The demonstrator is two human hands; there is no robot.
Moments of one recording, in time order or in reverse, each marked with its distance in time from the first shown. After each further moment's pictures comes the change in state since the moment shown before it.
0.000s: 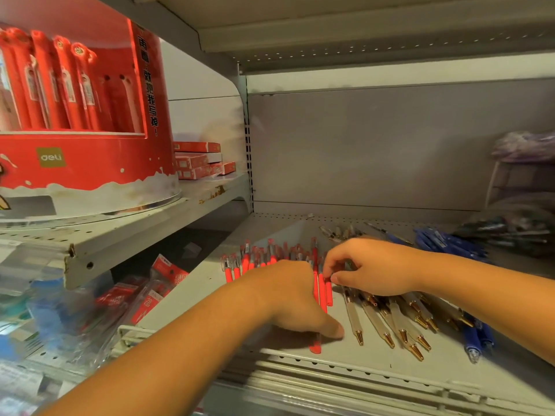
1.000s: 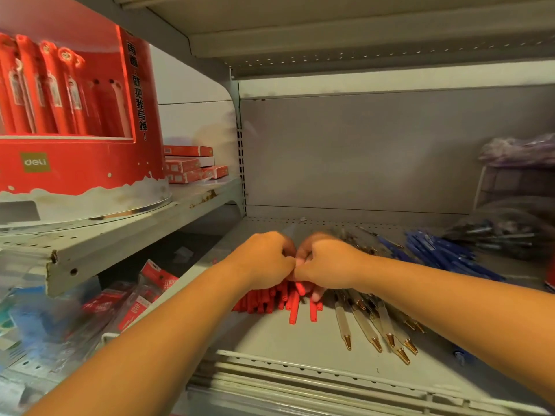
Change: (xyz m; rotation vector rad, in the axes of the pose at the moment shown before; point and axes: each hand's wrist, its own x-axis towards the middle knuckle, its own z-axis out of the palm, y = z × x) left_hand 0.041 -0.032 -0.014 -0.079 0.309 -0.081; right_hand 0.029 -0.028 0.011 0.537 0.054 0.175
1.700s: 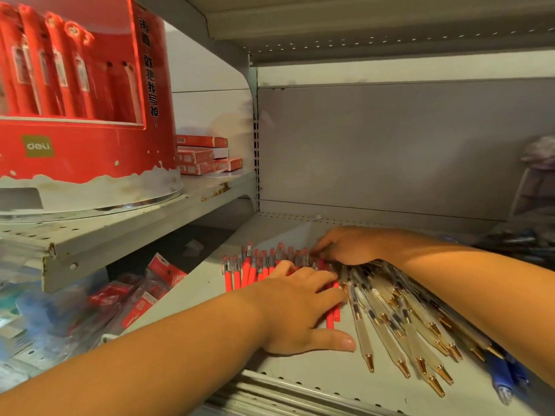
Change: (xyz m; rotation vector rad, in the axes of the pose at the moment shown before) left_hand -0.024 -0.001 0.031 0.447 -0.254 0.424; right_hand 0.080 0.038 -0.039 -0.634 -0.178 -0.039
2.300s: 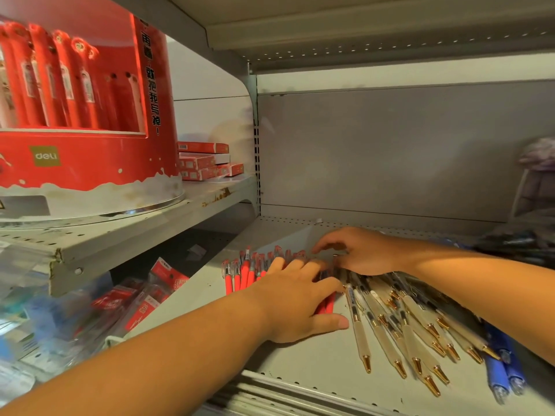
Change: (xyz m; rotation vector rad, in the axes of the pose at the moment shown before) left_hand 0.011 -0.003 0.004 0.003 0.078 -0.114; right_hand -0.025 0.015 0.008 0.172 0.207 -0.207
